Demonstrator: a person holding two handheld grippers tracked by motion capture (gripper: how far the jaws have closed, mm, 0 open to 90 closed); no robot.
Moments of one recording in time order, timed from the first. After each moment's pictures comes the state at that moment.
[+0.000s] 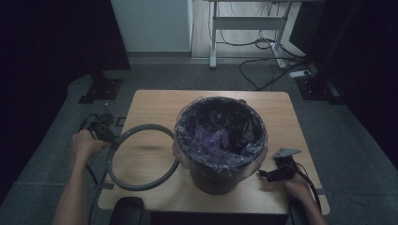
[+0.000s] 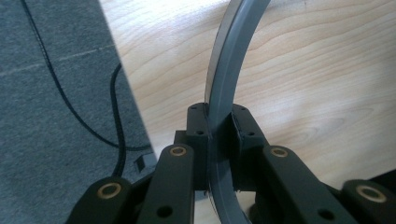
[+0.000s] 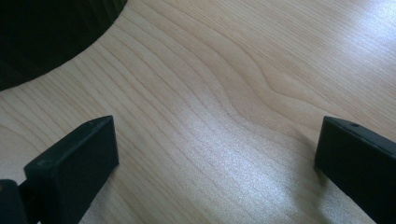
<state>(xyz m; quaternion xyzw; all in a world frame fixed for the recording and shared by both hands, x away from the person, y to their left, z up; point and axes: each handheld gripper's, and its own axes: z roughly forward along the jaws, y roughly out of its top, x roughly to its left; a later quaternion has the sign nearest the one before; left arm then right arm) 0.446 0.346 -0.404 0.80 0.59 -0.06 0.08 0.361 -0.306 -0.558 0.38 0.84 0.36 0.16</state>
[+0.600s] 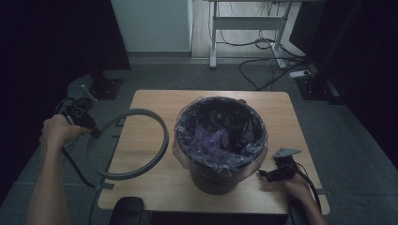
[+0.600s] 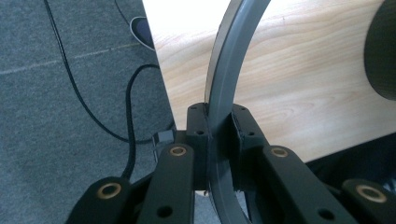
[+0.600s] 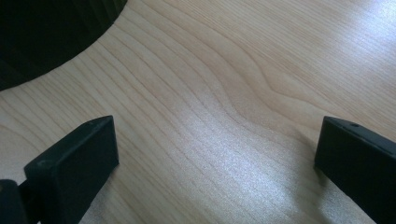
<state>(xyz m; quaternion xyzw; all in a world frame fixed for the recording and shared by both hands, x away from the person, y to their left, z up) 0.439 0.378 -0.324 0.79 0.60 -0.05 0.09 0.361 -0.306 -0.557 0.38 0.84 0.36 0.16</state>
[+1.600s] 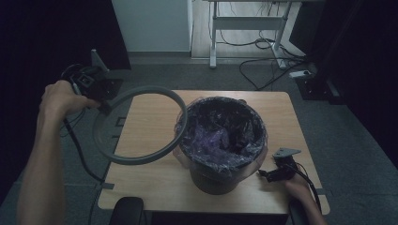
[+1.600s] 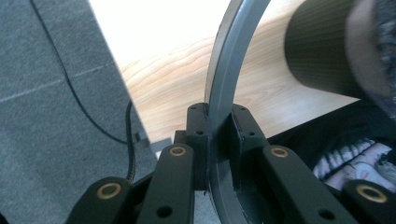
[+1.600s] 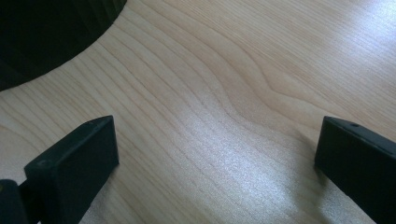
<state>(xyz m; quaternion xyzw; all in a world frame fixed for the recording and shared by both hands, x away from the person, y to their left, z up) 0.444 0.295 -0.214 0.83 0.55 -0.05 0.09 0.361 -0.306 -0.557 0.38 0.84 0.36 0.16</state>
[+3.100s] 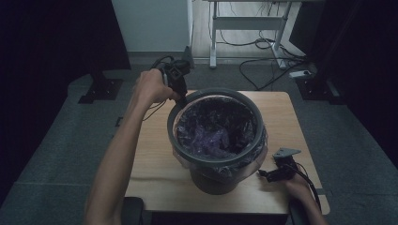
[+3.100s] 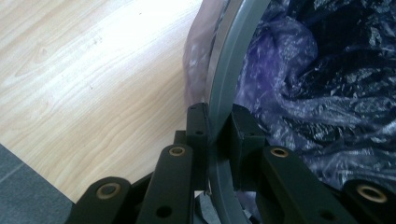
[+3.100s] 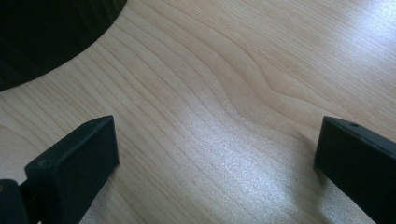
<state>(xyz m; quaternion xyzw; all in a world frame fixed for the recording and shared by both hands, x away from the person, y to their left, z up) 0.481 0.083 -0.224 0.90 0.42 -0.06 0.08 0.360 -0.306 -0.557 0.38 0.84 0.36 0.16</state>
